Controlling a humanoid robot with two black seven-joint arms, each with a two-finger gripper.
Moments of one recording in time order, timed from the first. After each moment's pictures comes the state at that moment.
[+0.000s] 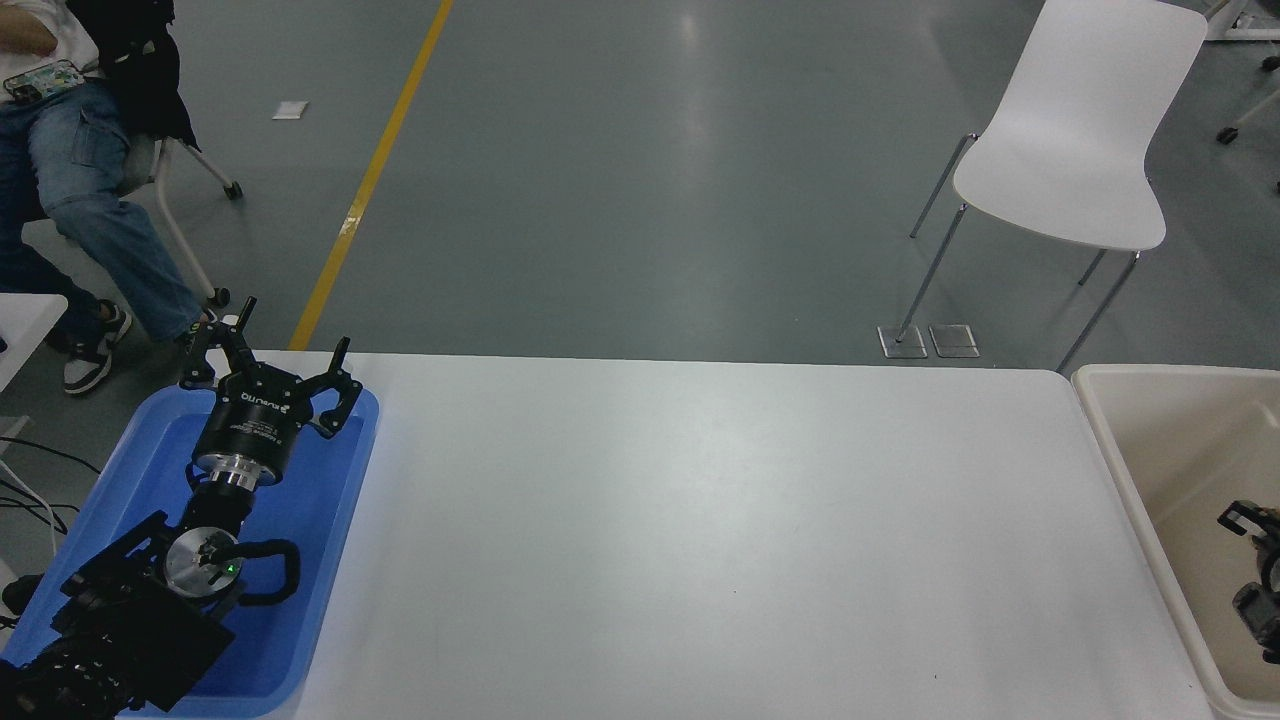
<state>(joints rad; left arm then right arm) -0.60 0.22 -0.90 -0.31 -0.14 -0.77 -0.37 0.58 -0.41 -0.60 0.06 -0.24 -0.13 -0.06</state>
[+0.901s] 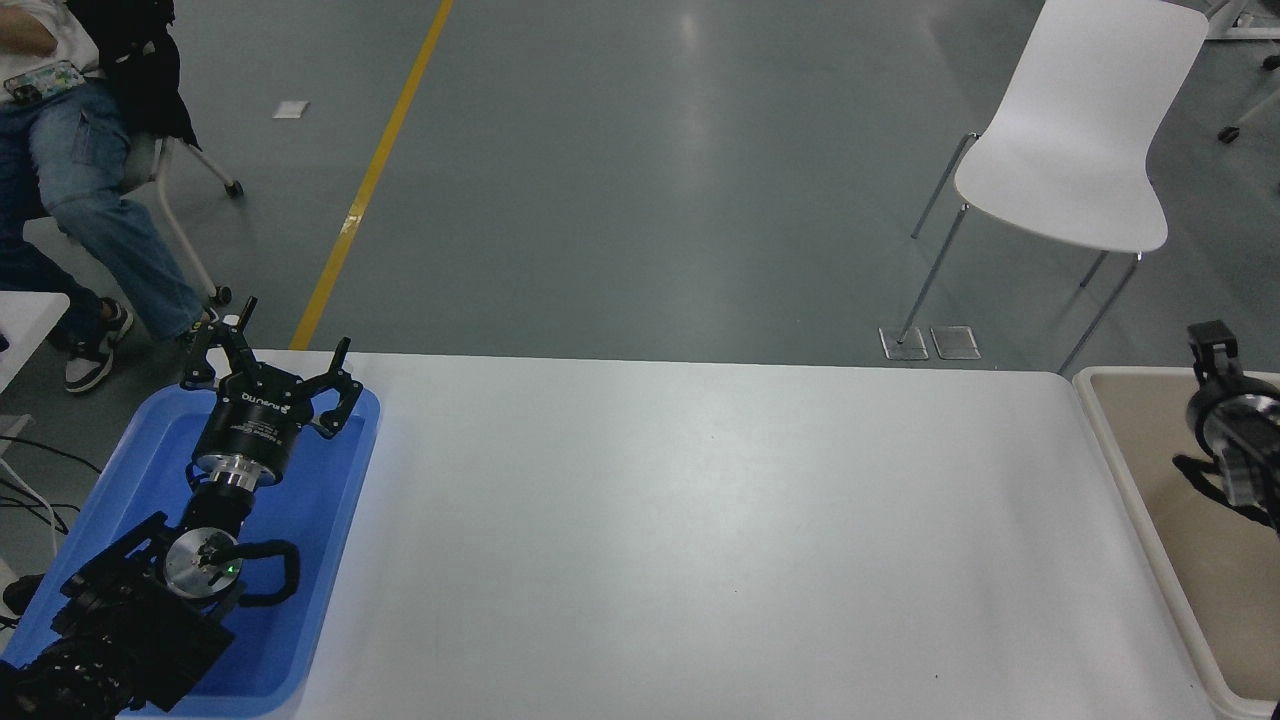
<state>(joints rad) -0.60 0.22 -0.90 -0.31 -0.14 -0.77 -0.37 0.82 -0.48 0.36 0.38 -0.25 -0.13 -0.04</state>
